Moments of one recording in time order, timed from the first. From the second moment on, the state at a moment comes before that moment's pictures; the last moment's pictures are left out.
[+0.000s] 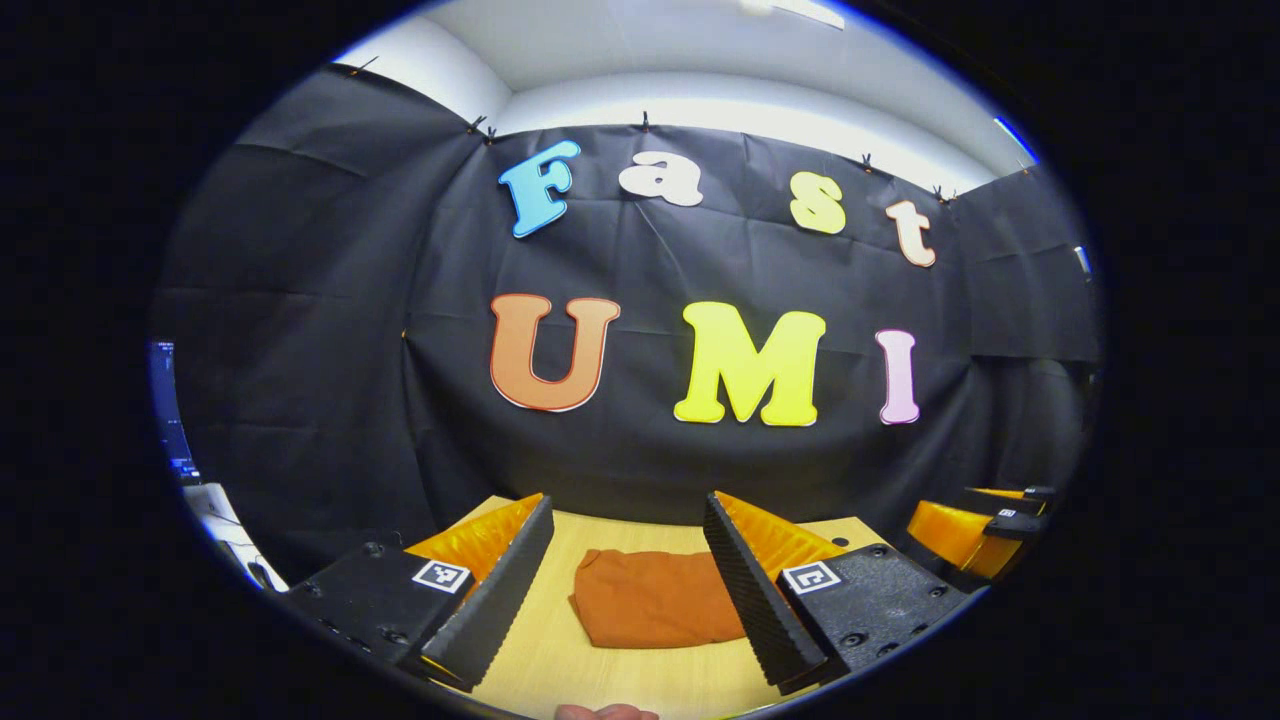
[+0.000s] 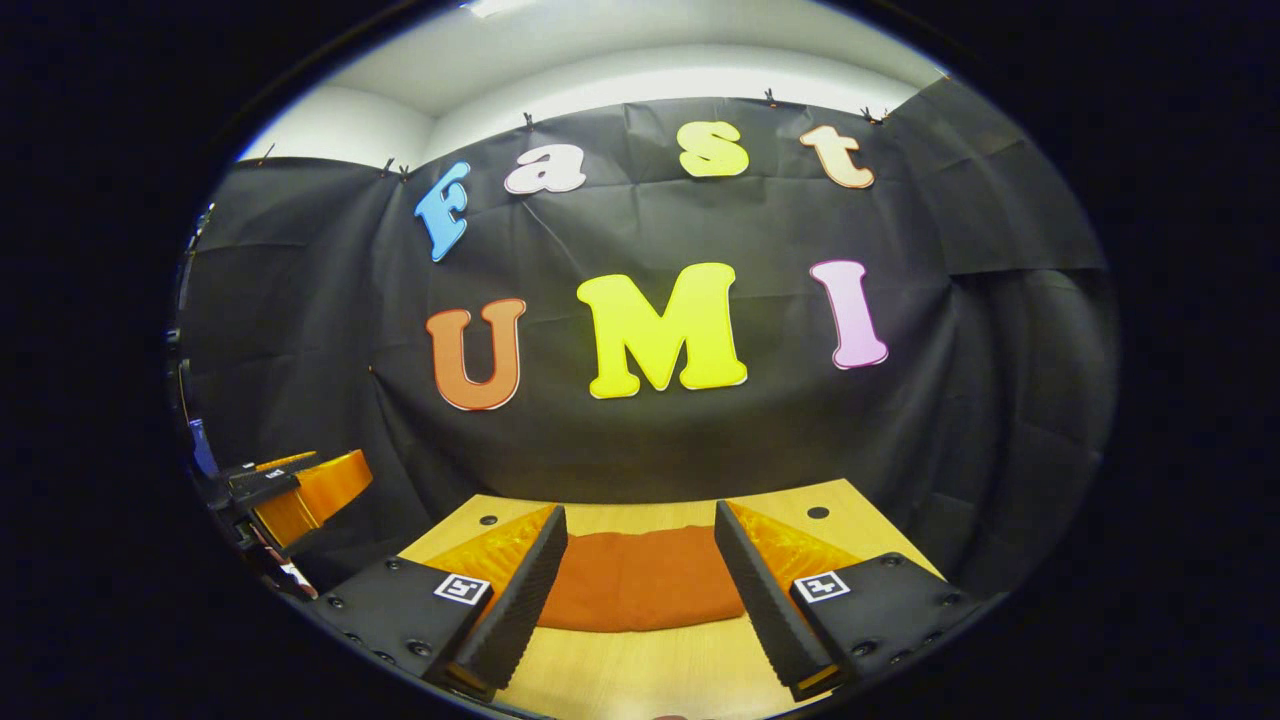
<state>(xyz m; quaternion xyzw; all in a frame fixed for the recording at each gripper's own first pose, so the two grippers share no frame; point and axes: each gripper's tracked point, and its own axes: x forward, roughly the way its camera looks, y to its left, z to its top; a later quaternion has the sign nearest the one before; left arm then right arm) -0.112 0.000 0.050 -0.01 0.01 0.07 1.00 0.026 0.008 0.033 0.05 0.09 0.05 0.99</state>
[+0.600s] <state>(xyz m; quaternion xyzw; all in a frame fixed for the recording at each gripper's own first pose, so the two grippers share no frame) -0.160 -0.021 0.016 0.04 0.00 0.09 1.00 -0.030 -0.009 0.015 0.05 0.07 0.06 0.99</state>
